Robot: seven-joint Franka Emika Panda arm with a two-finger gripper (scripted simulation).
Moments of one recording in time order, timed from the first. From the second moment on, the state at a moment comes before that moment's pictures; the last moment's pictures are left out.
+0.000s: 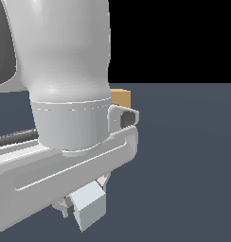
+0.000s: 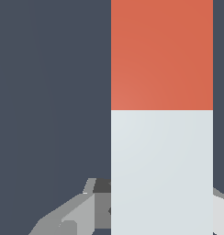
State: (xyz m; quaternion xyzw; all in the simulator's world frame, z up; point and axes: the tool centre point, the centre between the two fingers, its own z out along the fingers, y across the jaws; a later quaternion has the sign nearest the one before) arm -0.049 -0.154 0.023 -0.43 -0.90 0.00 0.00
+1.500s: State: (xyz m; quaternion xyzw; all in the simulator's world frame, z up) arm -0.022 0.012 0.055 -0.61 -0.79 0.00 0.00
